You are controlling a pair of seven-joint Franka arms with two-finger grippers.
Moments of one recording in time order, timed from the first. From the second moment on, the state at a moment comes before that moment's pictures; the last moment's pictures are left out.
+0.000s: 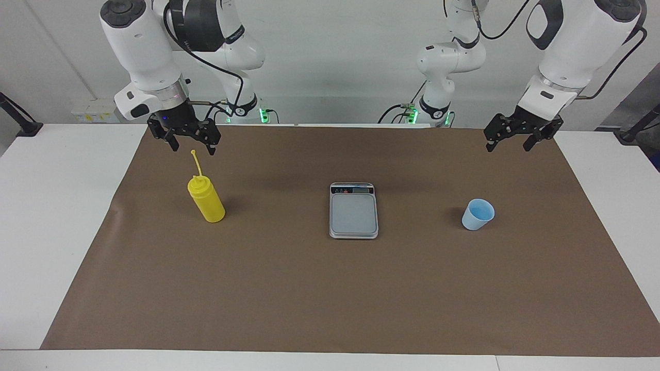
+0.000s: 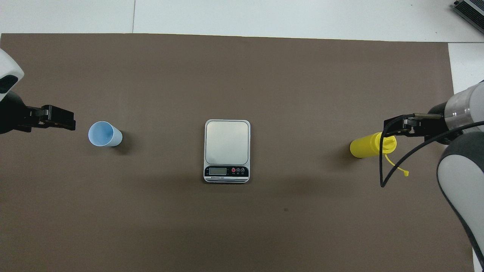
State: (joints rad) left arm 0.08 -0.03 -0.19 -1.63 -0.02 1.59 -0.08; right arm -0.02 -0.06 0.07 -1.76 0.00 1.69 0.18
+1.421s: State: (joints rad) left arm 0.14 0.01 -0.18 -1.95 -0.03 2.02 -0.08; right arm -0.02 -0.06 0.07 -1.76 0.00 1.69 0.18
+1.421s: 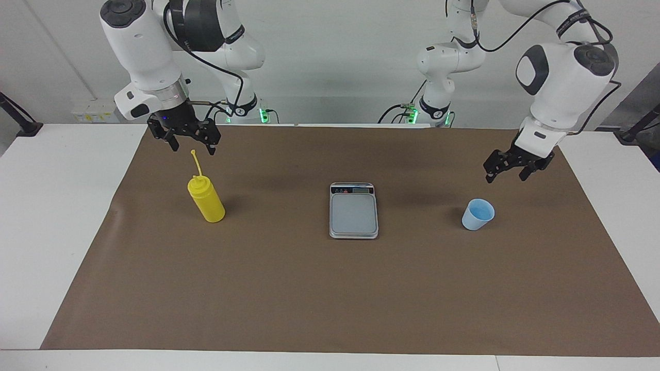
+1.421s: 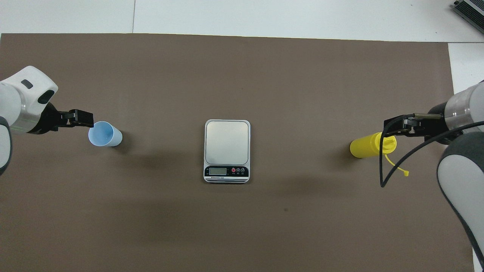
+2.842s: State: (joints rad) left arm 0.19 0.13 -0.19 -2.18 -0.03 2.40 -0.15; right arm -0.02 -0.06 0.07 -1.76 0.00 1.69 0.18
